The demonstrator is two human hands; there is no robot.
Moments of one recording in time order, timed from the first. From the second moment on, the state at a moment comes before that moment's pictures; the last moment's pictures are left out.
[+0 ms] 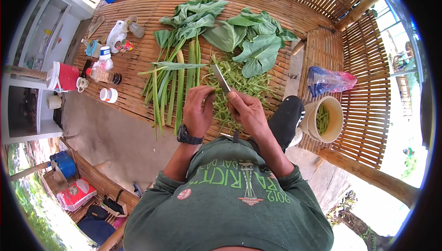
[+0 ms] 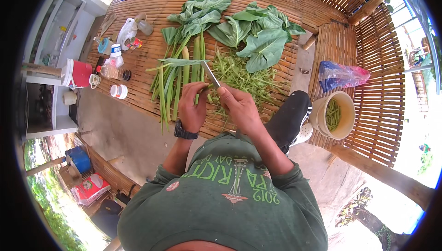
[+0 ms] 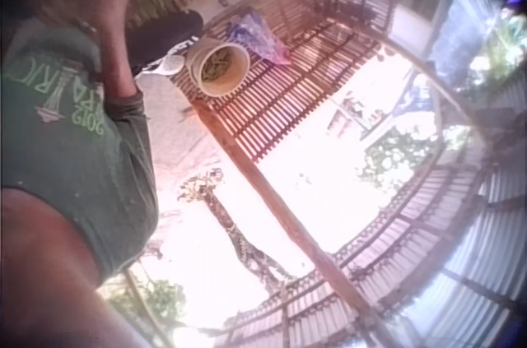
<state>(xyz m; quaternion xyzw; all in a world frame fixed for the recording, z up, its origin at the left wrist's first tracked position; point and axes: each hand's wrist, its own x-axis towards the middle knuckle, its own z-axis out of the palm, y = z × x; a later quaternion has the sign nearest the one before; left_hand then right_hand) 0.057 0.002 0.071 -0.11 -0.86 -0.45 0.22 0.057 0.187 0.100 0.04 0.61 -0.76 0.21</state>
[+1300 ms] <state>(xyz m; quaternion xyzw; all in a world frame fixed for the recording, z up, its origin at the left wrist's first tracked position) 0.043 -0.024 0.079 -0.07 -0.81 -0.50 0.31 0.067 0.169 0.123 -0.14 0.77 -0.62 0.05</state>
